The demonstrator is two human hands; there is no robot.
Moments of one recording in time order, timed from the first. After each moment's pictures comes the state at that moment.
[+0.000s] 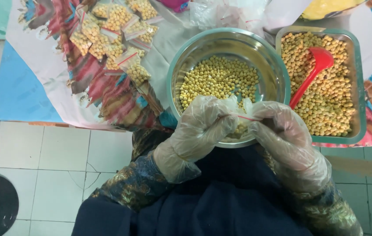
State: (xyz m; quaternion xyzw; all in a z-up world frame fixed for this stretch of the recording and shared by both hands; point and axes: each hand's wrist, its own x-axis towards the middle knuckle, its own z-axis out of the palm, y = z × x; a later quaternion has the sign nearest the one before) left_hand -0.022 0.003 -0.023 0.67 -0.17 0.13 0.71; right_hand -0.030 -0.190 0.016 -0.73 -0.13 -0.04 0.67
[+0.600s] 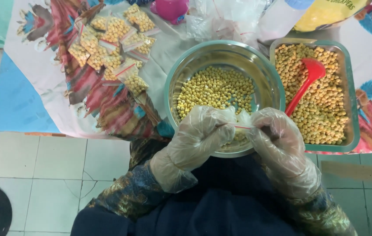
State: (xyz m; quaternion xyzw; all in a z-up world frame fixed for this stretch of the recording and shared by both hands) left_hand -0.013 -0.002 -0.015 0.64 -0.18 0.10 0.74; right_hand -0.008 -0.200 -0.008 -0.70 -0.23 -0.11 0.67
